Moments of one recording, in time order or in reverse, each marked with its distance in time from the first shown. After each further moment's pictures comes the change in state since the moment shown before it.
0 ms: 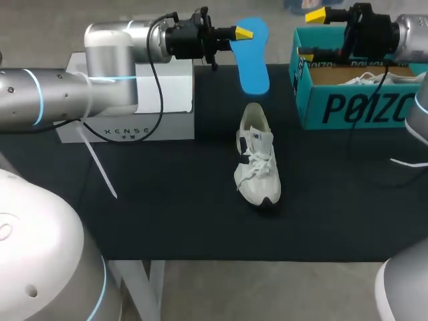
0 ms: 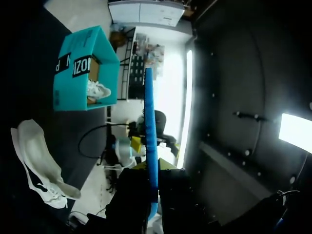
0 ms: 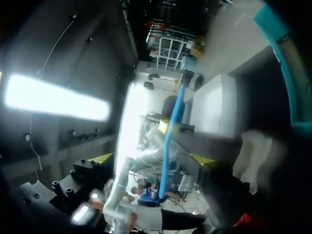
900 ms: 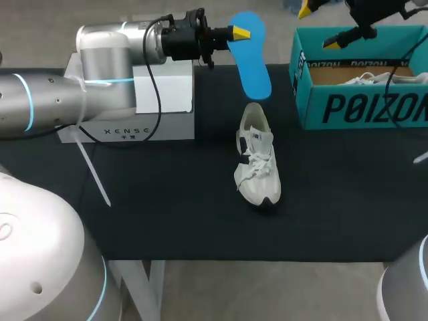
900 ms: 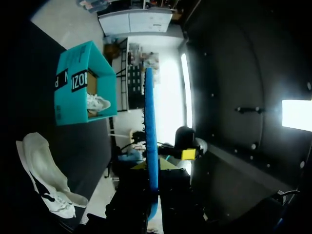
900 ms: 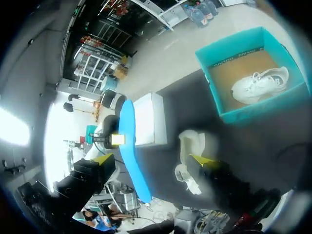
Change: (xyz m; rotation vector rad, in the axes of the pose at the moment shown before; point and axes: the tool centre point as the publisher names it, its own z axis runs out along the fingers) left arm 0.002 0.003 -0.004 0.075 -0.024 0.115; right arm 0.010 -0.004 -0.016 -0.232 -0.790 0.117
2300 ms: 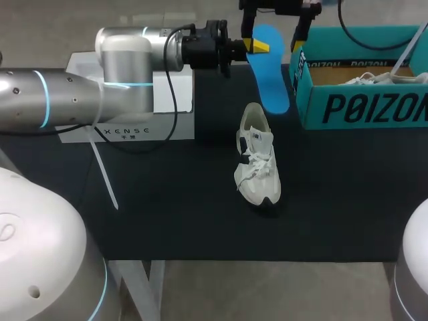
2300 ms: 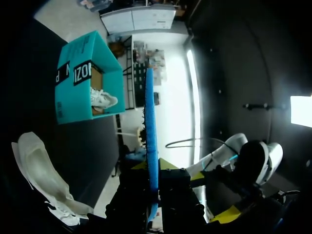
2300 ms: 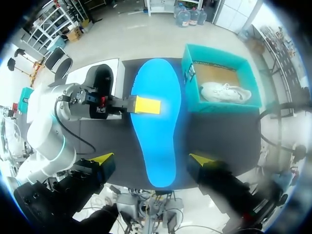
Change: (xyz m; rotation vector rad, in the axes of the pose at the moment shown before) left arm -0.032 0.008 0.040 -0.019 -0.066 0.014; right arm 0.053 -0.068 0.050 0.156 -0.728 -0.240
